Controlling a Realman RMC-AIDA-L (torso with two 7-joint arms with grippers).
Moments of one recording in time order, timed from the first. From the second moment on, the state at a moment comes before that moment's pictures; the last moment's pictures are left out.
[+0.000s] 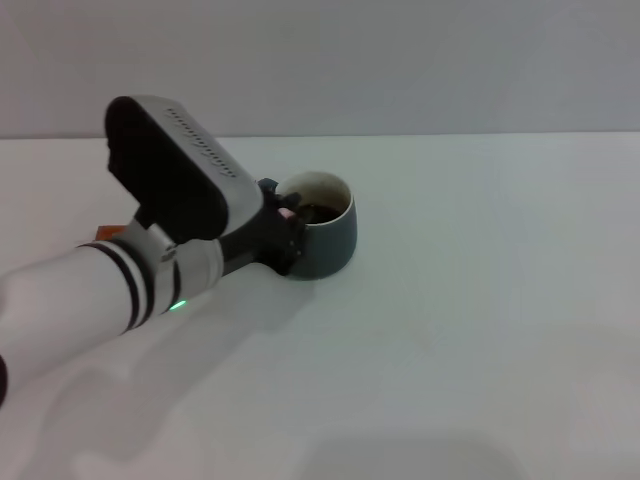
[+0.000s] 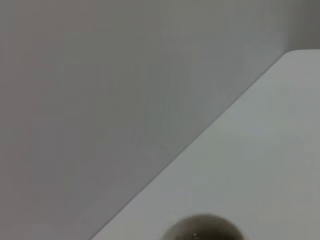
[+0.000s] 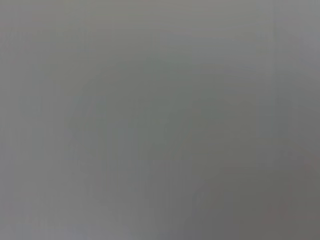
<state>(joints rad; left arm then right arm) -0.20 -1.98 -1.11 -1.47 2.54 -0.37 0.58 0.16 2.08 1.26 0.14 -2.32 -1.31 0.05</state>
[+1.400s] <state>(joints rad) -0.08 -2.06 -1.01 -1.17 2.49 0.97 0.53 0.15 2.09 1.24 0.14 -2.32 -1.32 0.06</state>
